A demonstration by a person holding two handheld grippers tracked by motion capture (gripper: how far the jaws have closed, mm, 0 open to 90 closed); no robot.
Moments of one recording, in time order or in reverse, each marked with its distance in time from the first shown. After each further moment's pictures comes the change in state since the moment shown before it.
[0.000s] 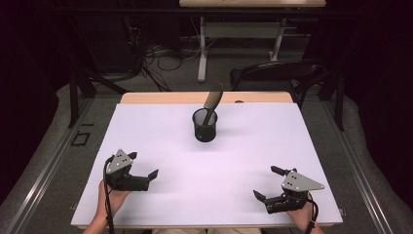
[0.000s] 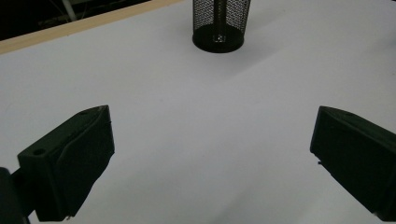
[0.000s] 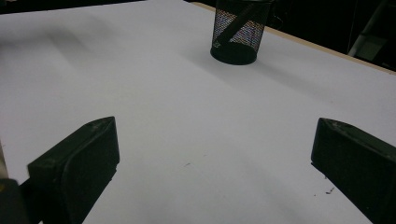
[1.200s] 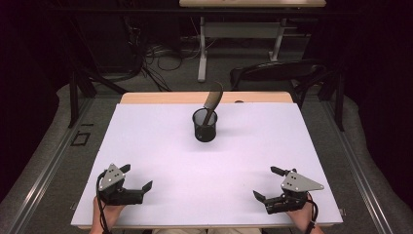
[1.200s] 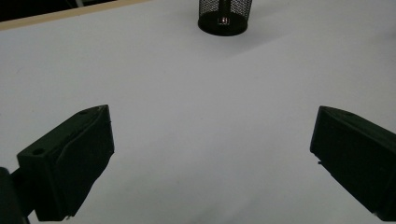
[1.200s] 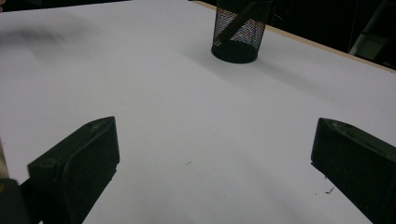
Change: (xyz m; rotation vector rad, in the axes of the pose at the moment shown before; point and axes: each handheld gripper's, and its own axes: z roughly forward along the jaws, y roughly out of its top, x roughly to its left) left arm -0.008 -0.035 -0.018 -0.032 0.032 -0.037; right arm 0.001 -0.001 0.000 0.008 0.002 0.002
